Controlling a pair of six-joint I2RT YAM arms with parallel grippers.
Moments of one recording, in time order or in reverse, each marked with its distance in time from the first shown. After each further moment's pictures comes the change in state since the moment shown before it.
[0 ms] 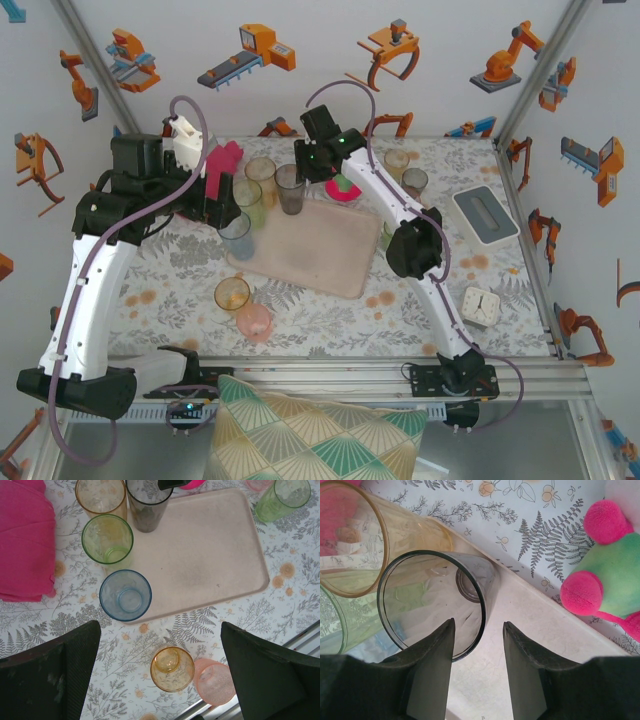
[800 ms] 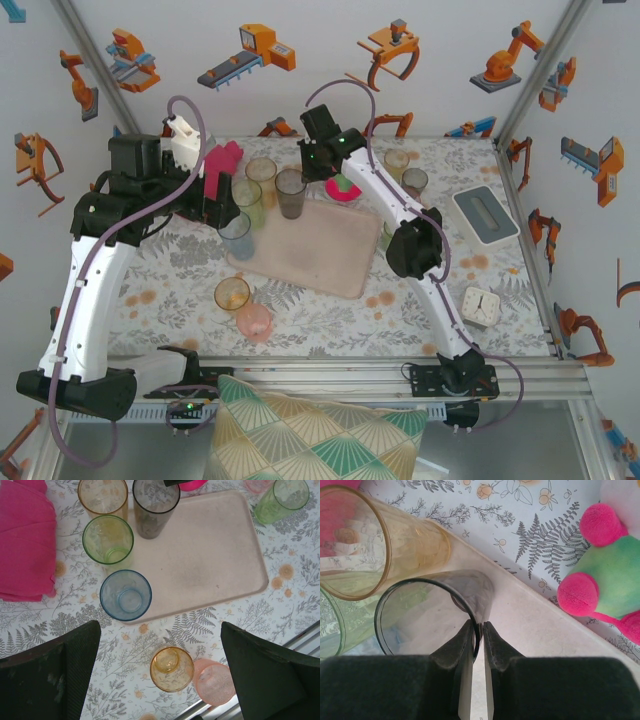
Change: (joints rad) left arm 0.006 -0.006 0.000 0.000 0.005 -0.004; right arm 0.000 0.000 0.006 0.000 0.013 -0.010
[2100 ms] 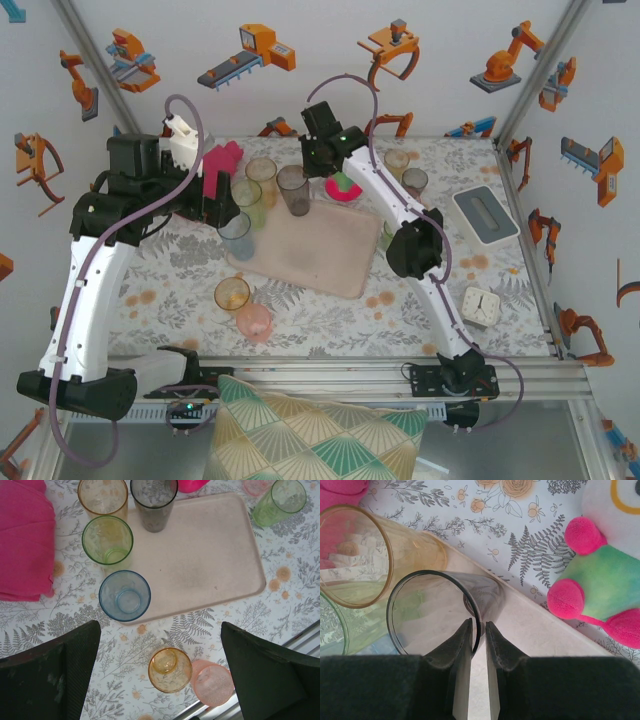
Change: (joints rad) left arm 0.010 0.000 0.000 0.003 0.010 -0.012; right arm -0.002 0.000 0.028 0.001 0.040 0.000
